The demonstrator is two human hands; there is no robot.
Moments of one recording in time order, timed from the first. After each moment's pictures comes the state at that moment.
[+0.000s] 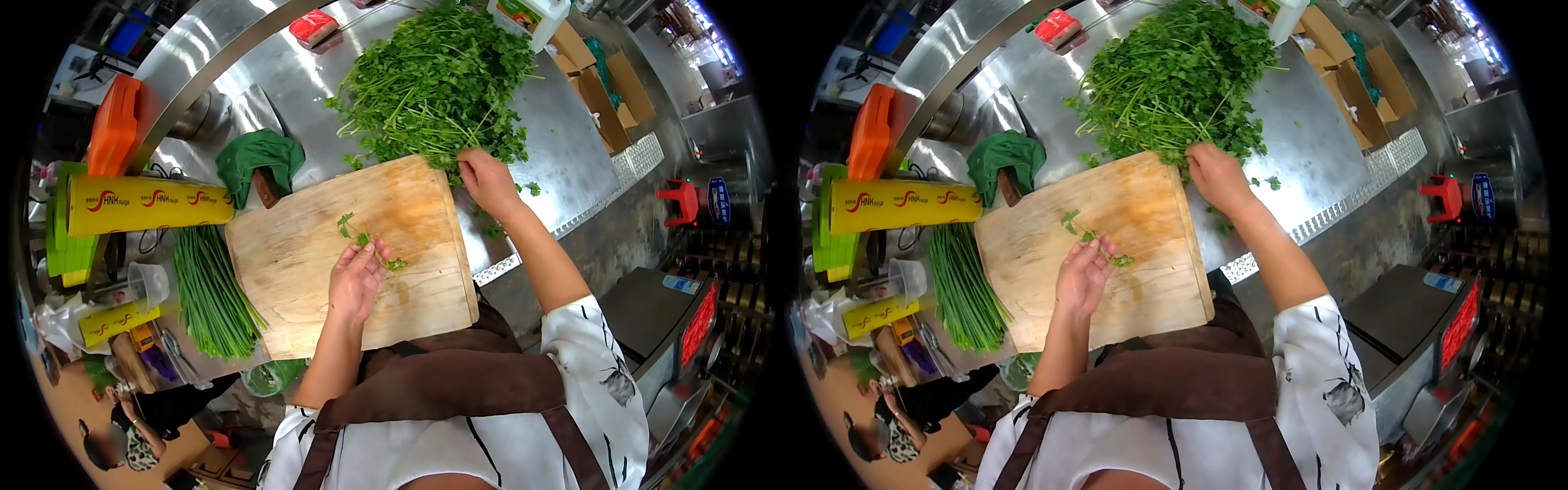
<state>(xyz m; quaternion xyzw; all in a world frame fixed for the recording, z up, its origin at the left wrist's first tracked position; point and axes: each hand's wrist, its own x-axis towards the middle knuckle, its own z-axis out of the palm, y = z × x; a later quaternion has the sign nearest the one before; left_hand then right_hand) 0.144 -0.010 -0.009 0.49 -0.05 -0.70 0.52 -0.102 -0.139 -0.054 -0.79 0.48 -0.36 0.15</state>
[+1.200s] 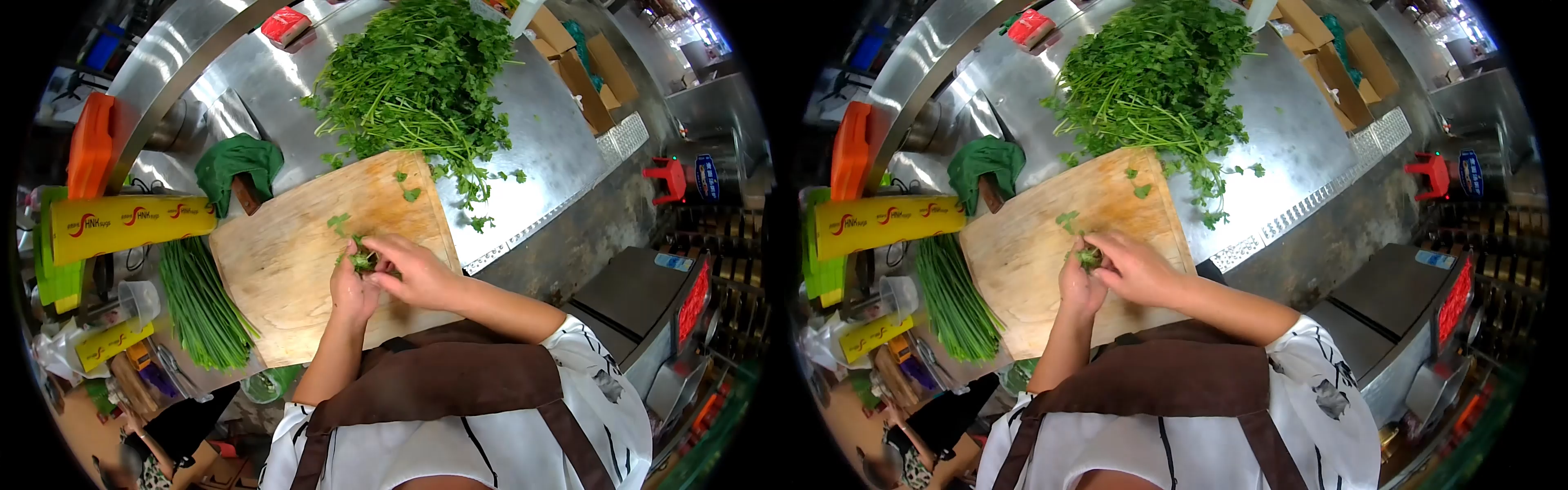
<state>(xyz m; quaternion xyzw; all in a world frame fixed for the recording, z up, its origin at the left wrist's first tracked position) 0.125 -0.011 -0.027 0.45 0.01 -0.72 0.52 -0.011 -0.030 0.004 -0.69 0.40 -0.33 0.51</state>
